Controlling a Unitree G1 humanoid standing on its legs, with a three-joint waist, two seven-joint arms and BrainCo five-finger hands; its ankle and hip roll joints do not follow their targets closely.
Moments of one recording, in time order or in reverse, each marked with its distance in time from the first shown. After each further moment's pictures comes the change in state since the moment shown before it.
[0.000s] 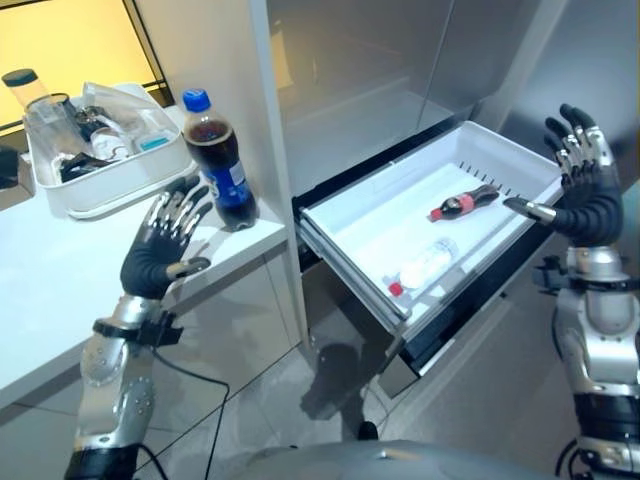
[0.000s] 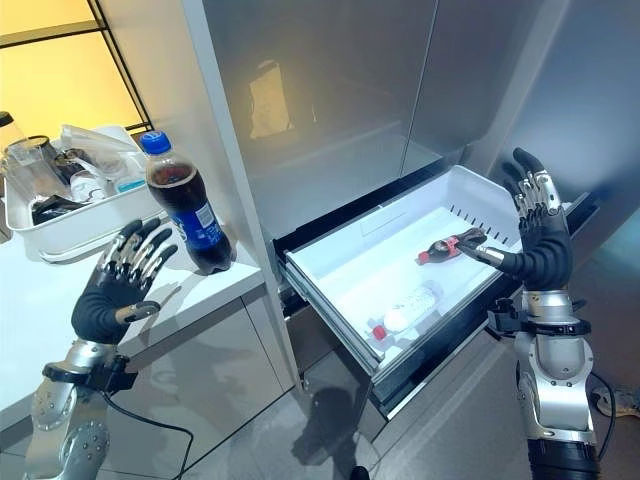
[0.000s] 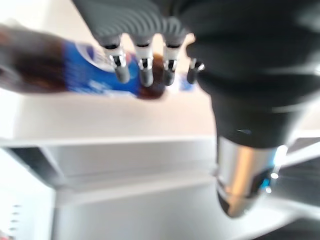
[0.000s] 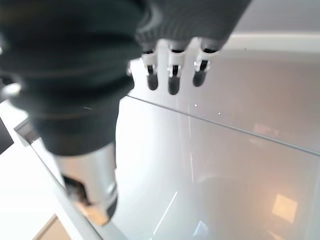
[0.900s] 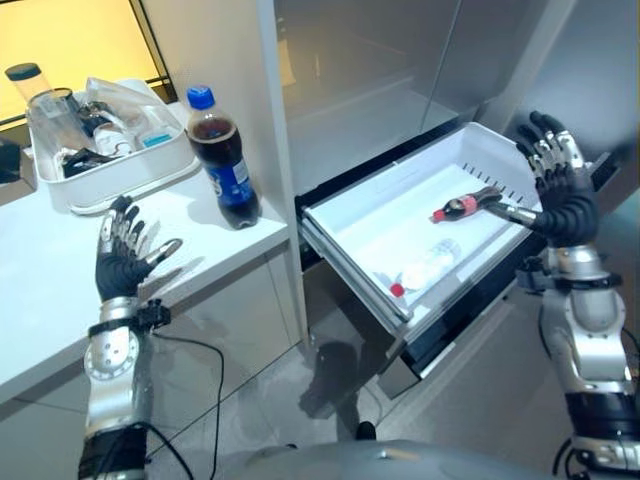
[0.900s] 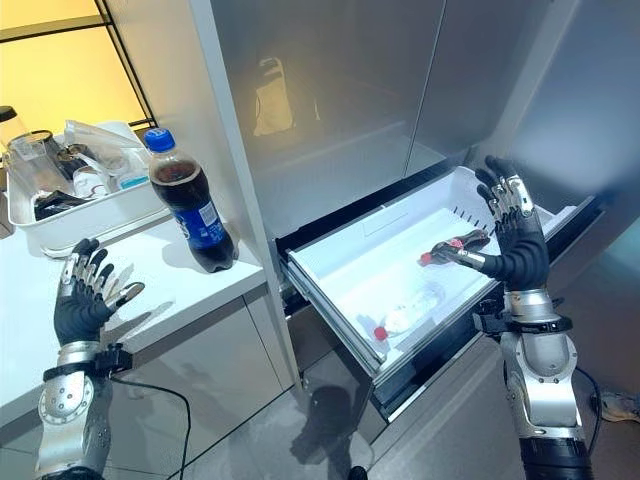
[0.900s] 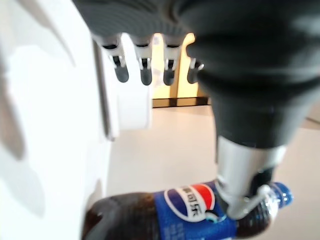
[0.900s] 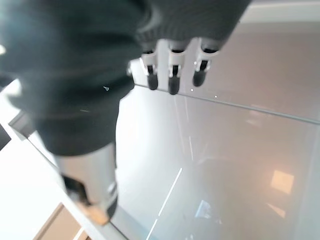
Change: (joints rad) left arm -0.191 -0.033 0.089 0.220 0.395 -0.028 0.466; right arm -0.004 -0.002 0.078 0.002 0.021 0.029 0.017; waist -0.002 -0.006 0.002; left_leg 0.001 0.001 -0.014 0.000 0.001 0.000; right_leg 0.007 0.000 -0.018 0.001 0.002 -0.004
